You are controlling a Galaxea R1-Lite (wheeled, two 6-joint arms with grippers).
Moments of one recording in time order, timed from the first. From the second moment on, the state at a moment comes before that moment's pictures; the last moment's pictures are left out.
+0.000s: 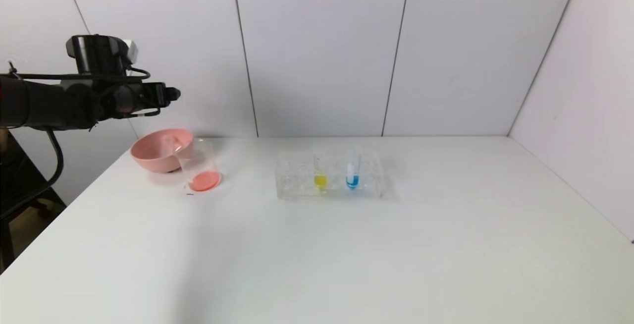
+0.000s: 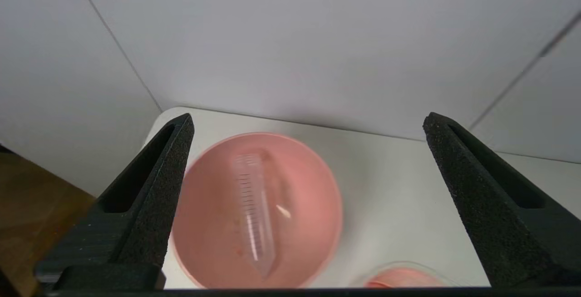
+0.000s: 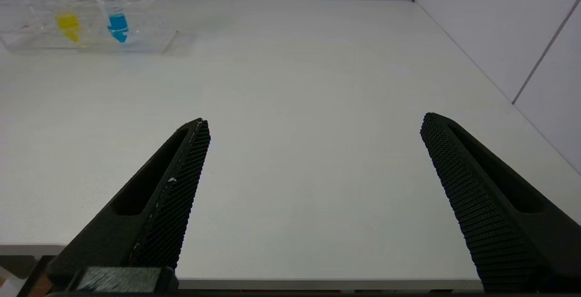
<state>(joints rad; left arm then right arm) 0.06 2.02 -1.56 -0.26 0.09 -0.06 0.00 0.00 0.00 0.00 0.00 0.01</state>
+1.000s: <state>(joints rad) -0.41 1.76 -1.02 -0.78 0.20 -0.11 0.00 0.00 0.00 0.00 0.00 0.01</state>
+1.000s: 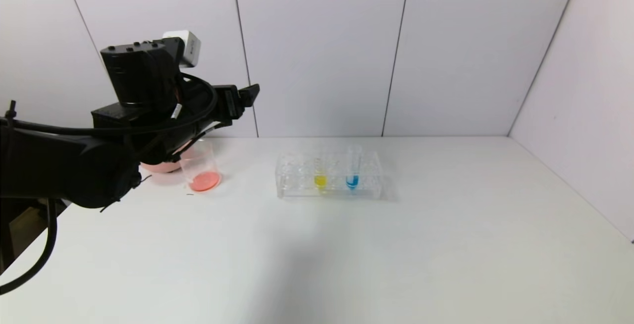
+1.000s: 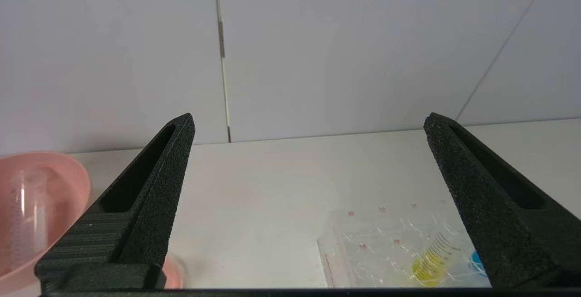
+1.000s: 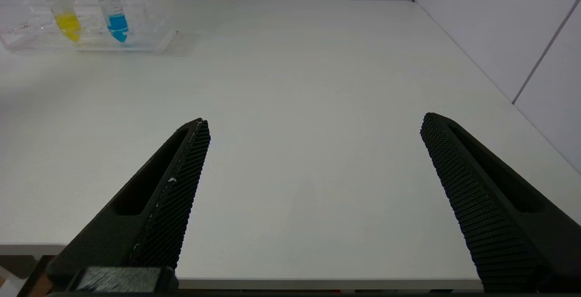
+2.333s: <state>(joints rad) -0.78 2.07 -0.90 -1.19 0.56 -0.05 0.00 0.00 0.00 0.00 0.00 0.01</state>
